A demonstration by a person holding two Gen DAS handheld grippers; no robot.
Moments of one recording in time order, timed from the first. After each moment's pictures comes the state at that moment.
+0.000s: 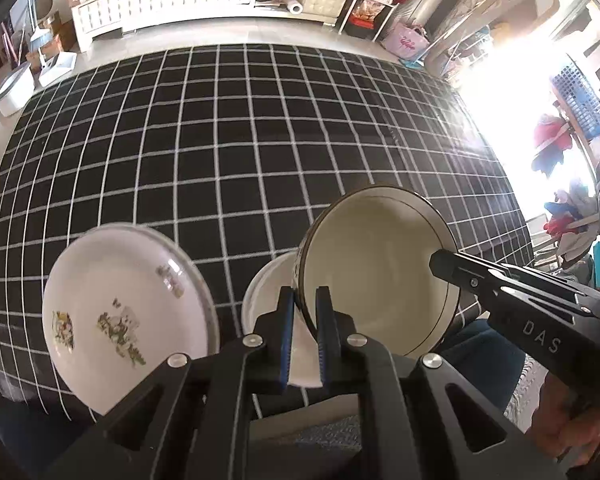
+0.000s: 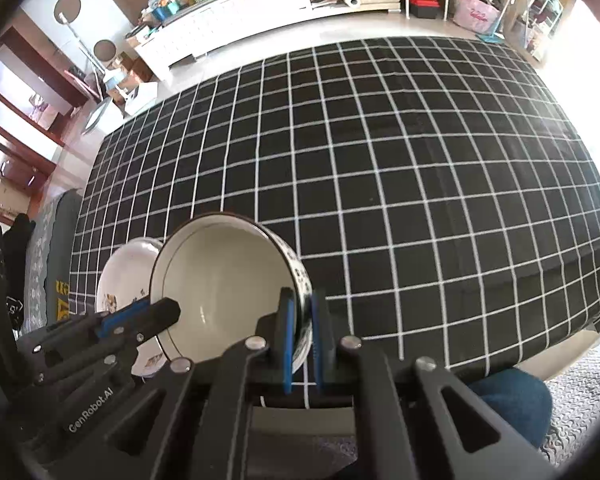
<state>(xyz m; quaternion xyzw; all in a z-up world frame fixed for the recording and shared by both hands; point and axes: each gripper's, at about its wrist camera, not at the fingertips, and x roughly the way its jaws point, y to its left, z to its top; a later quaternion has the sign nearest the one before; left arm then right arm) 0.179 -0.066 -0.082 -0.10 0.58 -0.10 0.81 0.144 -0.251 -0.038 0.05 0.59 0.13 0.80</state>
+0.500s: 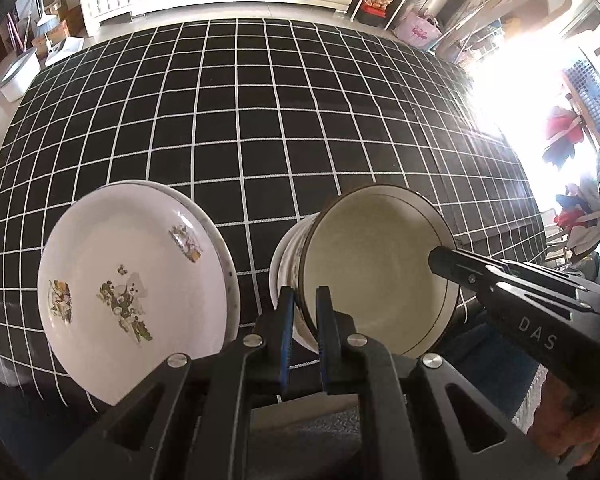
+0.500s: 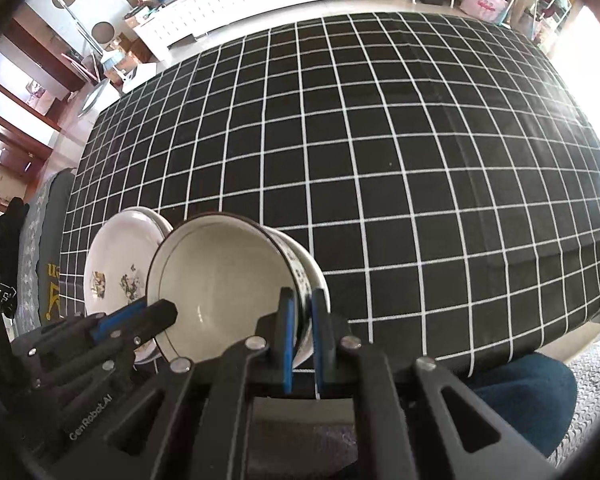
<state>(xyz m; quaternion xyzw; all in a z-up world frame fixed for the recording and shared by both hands) 0.157 -0.054 -0.113 -0.10 0.59 -0.09 0.79 0.131 -0.235 -0.066 0.04 0.61 0.13 0.78</state>
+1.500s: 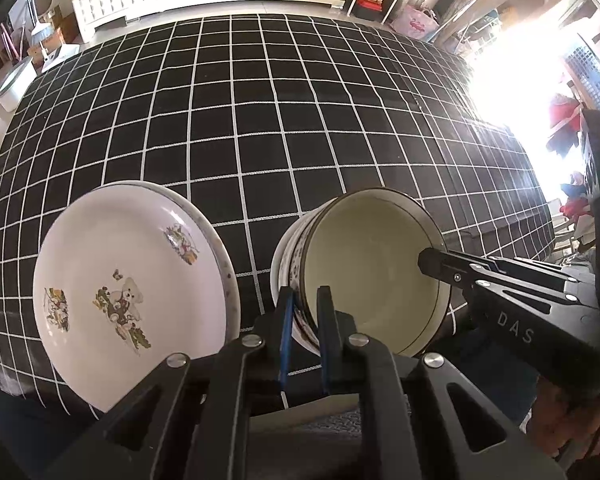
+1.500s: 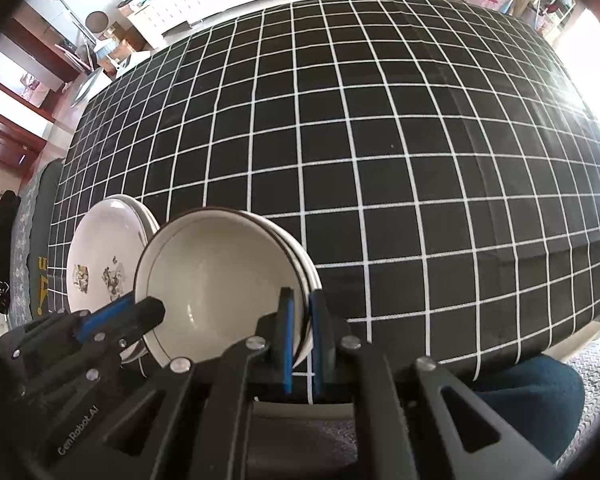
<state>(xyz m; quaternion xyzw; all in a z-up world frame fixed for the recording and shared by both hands) 0.158 -0.067 -0.129 -0.08 0.60 -0.09 0.79 0.135 -0.229 -0.089 0.03 0.63 0.13 0.77</state>
